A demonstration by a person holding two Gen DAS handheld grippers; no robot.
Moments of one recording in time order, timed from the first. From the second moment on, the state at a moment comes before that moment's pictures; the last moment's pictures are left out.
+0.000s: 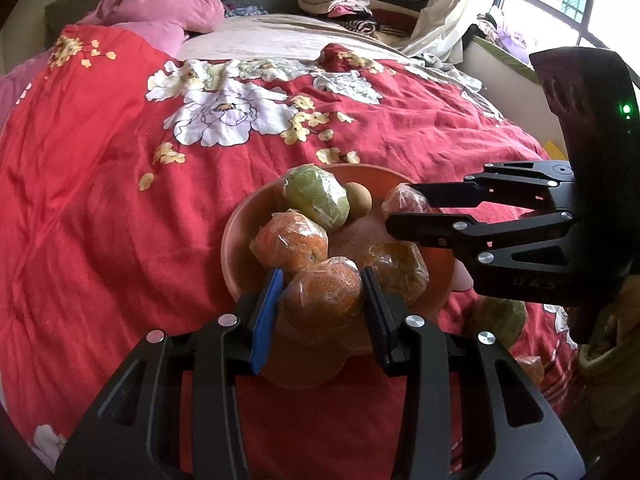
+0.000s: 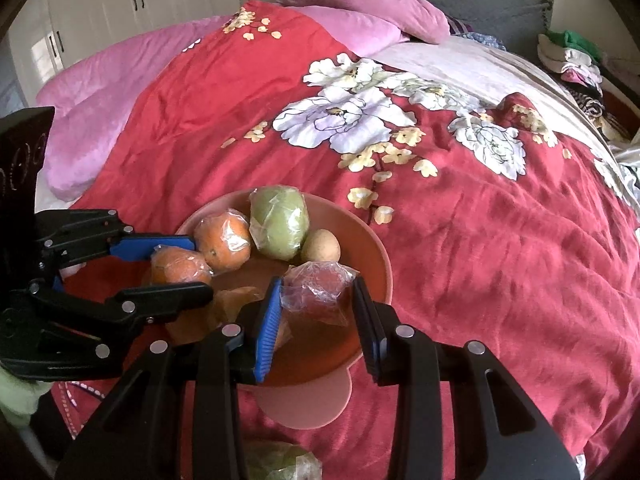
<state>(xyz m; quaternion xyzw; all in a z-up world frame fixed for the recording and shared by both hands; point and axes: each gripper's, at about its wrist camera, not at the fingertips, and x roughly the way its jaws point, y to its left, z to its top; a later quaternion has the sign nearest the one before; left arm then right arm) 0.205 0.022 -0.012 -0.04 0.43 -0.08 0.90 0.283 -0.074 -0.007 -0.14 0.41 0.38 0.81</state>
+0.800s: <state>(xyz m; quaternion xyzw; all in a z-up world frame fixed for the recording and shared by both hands) 0.205 0.017 -0.012 -0.04 0.43 -0.09 0.90 0.281 -0.078 -0.004 -0.13 0.41 0.38 0.82</state>
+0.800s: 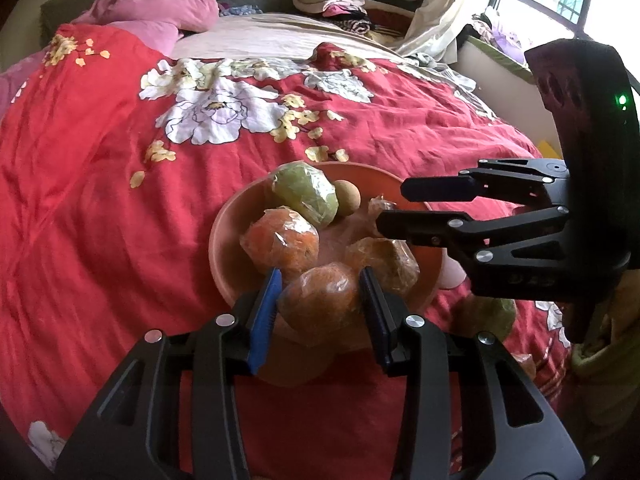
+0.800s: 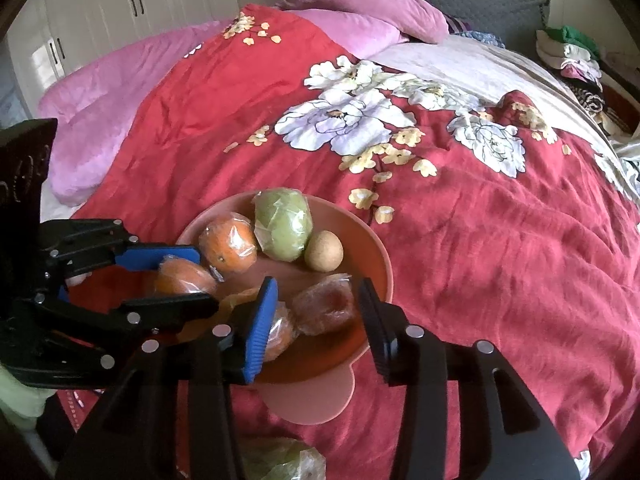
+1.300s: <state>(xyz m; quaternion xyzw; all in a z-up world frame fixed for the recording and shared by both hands) 0.203 0.018 -0.009 -0.05 0.43 -0.09 0.90 0.276 -0.093 0.012 -0.11 0.40 0.39 0.82</state>
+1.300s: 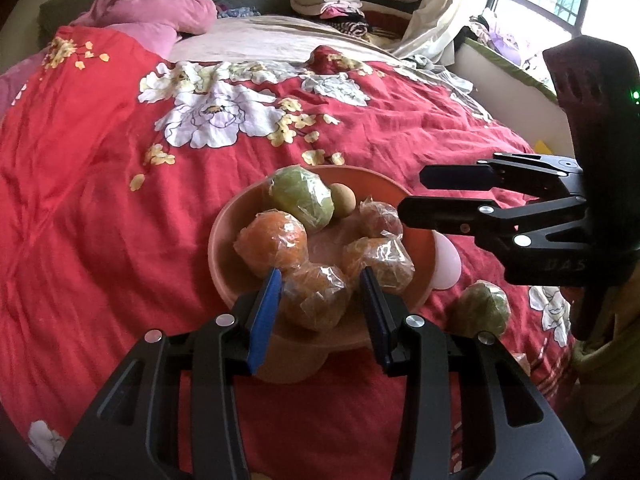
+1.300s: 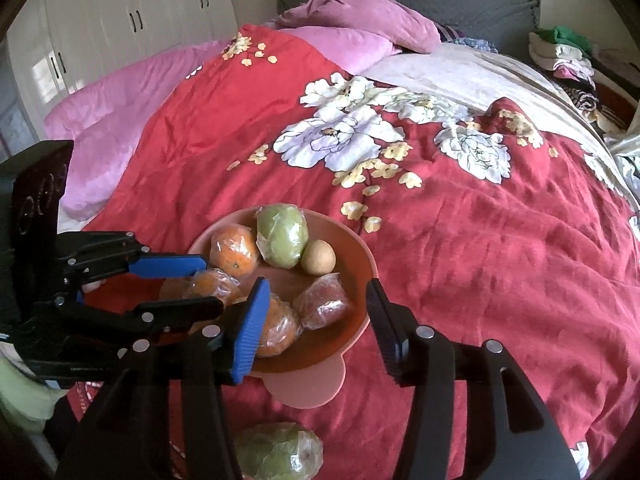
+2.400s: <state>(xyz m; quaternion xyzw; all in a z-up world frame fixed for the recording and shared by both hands) 0.183 0.031 0.025 -0.05 0.39 -0.05 0.92 0.254 -0.105 0.043 -0.09 0.36 0.38 0.85</state>
